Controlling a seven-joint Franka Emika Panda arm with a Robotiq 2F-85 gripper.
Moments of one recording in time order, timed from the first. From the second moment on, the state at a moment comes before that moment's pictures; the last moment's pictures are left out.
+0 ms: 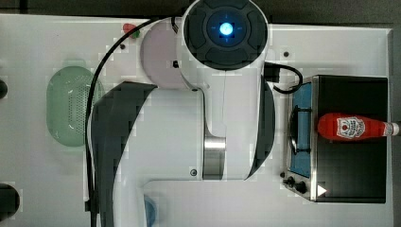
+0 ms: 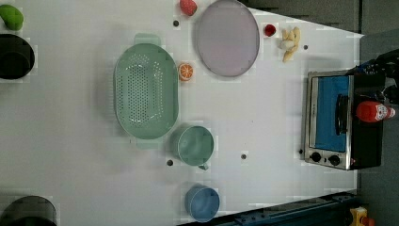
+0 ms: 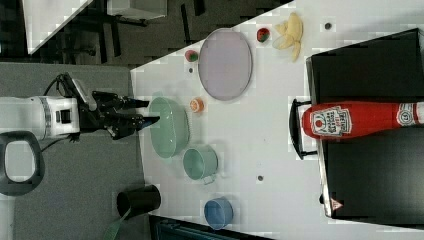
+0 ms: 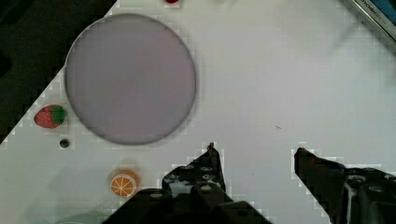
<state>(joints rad) 0.01 0.03 -0.01 -1.74 0.01 0.21 0.08</state>
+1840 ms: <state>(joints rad) -0.11 0.15 -0.56 -1.90 0.00 0.51 0.08</state>
